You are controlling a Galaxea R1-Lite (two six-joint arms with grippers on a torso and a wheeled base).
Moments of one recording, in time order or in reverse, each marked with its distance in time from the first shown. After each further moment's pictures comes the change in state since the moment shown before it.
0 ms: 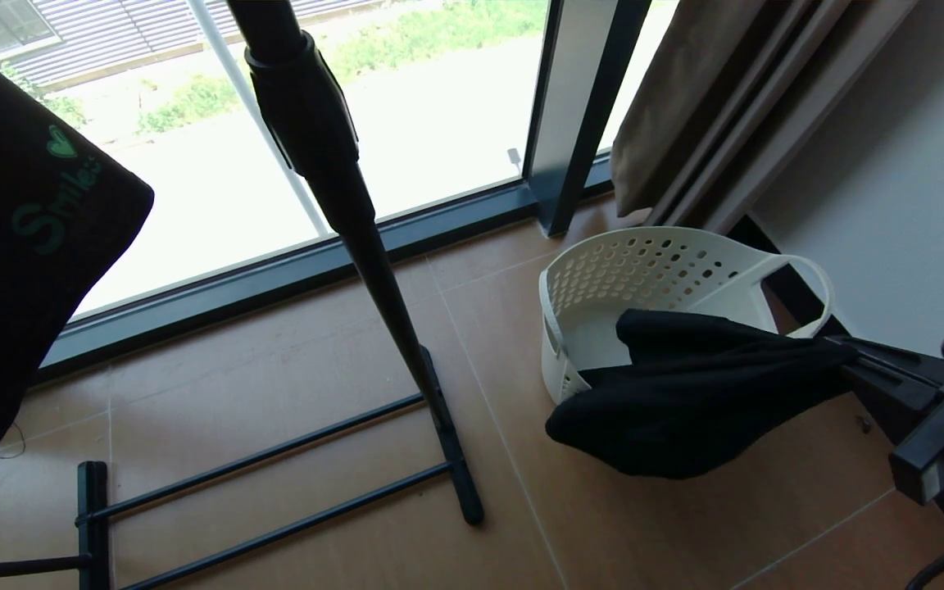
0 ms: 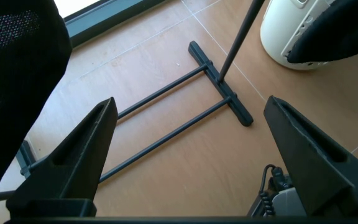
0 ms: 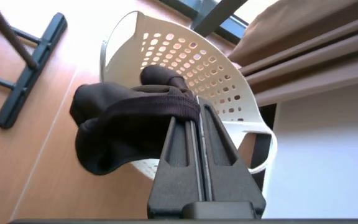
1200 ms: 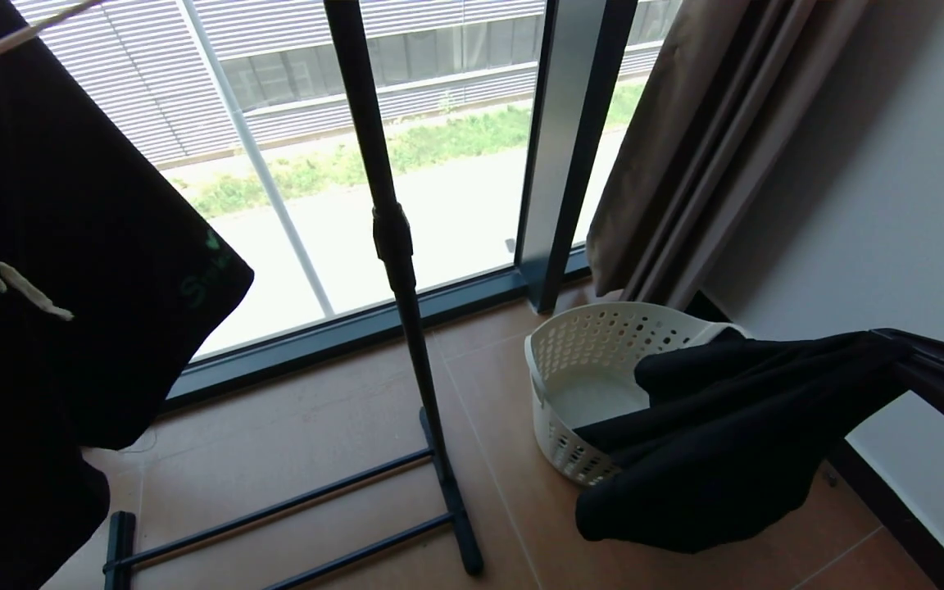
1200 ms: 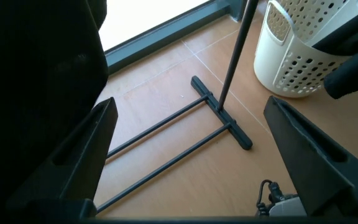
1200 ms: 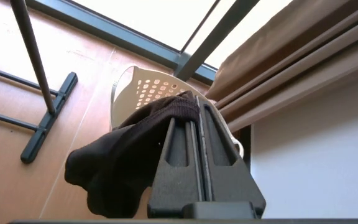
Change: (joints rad) left arm 0.000 0.000 0.000 0.000 -0.003 0.003; right arm 0.006 -0.090 0.013 0.003 0.054 0.066
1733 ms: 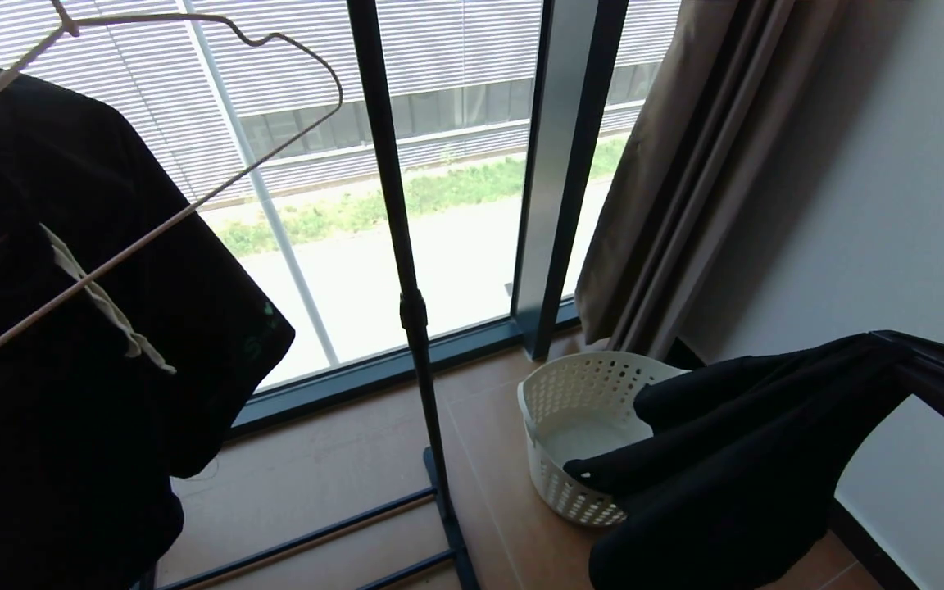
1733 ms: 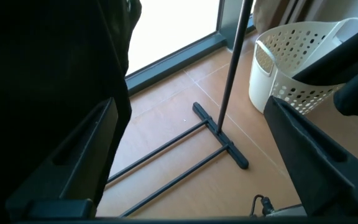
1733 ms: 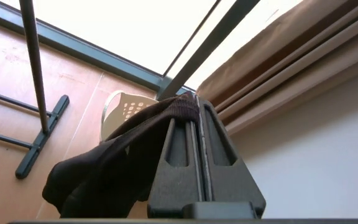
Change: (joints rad) left arm 0.000 0.000 0.000 0.000 0.000 0.000; right arm 0.000 0.000 0.003 0.000 0.000 0.000
